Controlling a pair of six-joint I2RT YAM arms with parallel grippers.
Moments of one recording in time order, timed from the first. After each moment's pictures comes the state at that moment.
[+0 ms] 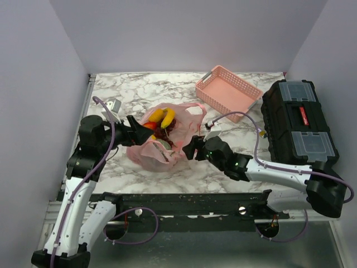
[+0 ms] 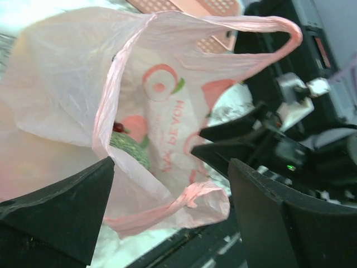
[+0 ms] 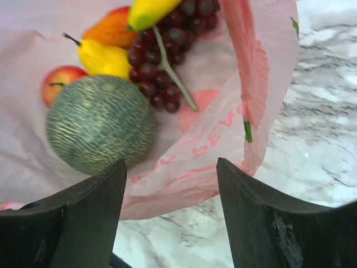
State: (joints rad) left arm -0.18 0.69 0.88 -0.53 0.51 -0.51; right arm 1.01 1.27 0.63 0.18 0.37 0.64
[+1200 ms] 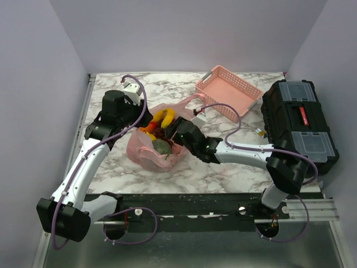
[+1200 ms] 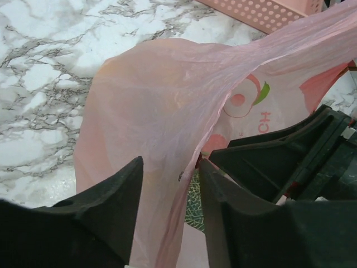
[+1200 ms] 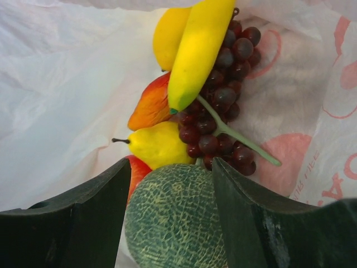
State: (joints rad) left arm -0.27 1.10 1.08 -0.47 0.27 -0.13; right arm 1.01 1.64 1.04 0.14 0.50 1.10
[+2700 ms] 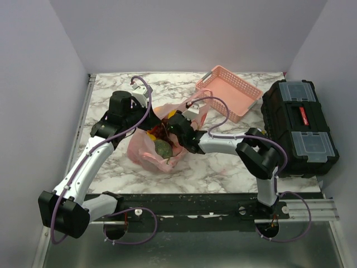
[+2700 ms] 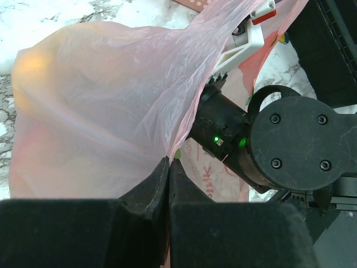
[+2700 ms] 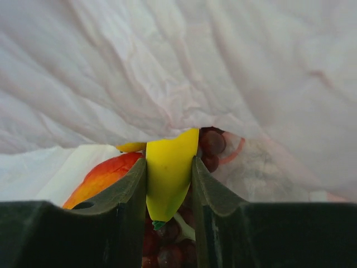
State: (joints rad) left arm -0.34 1.14 1.07 -0.43 0.44 -0.23; right arm 0.93 1.97 1.24 0.27 0.67 0.90
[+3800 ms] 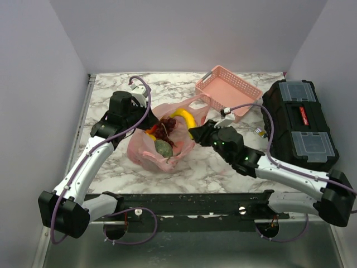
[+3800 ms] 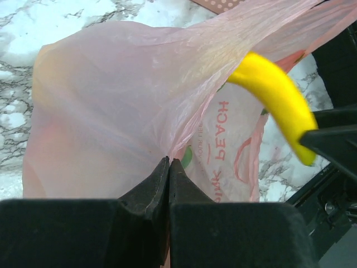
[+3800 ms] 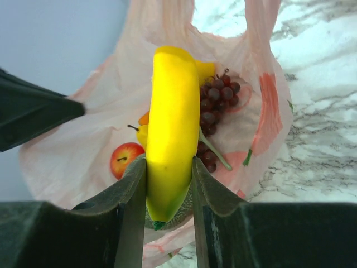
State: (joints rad) left arm -0.34 1.14 1.07 -0.44 0.37 -0.23; right arm 0.93 1.19 0.73 0.22 0.41 0.74
